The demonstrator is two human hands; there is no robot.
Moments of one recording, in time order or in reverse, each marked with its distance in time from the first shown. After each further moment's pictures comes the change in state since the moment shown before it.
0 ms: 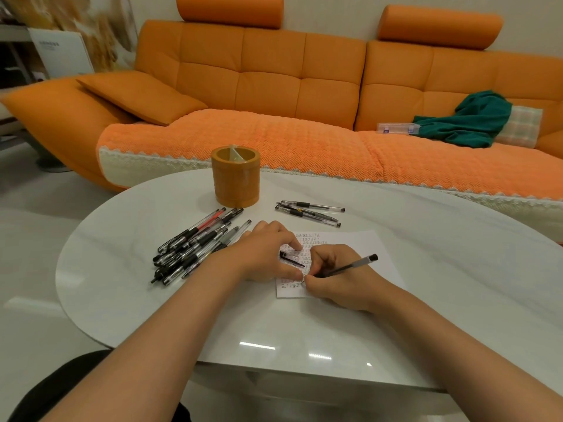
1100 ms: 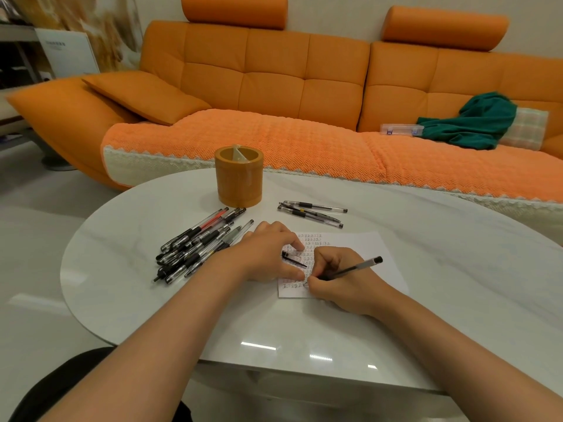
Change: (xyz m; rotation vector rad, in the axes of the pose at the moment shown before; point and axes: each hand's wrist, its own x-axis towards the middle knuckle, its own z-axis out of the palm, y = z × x) left_hand 0.000 0.001 0.000 -0.013 -0.005 -0.021; right_hand -0.003 0.003 0.001 0.028 0.027 -0.031
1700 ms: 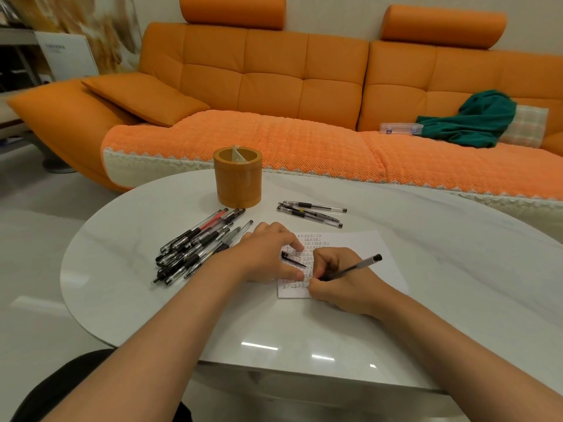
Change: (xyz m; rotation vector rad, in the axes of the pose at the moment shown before) left_hand -0.002 0.001 -0.001 -0.016 -0.003 -0.014; right_hand 0.000 0.002 0.000 0.016 -0.013 -0.013
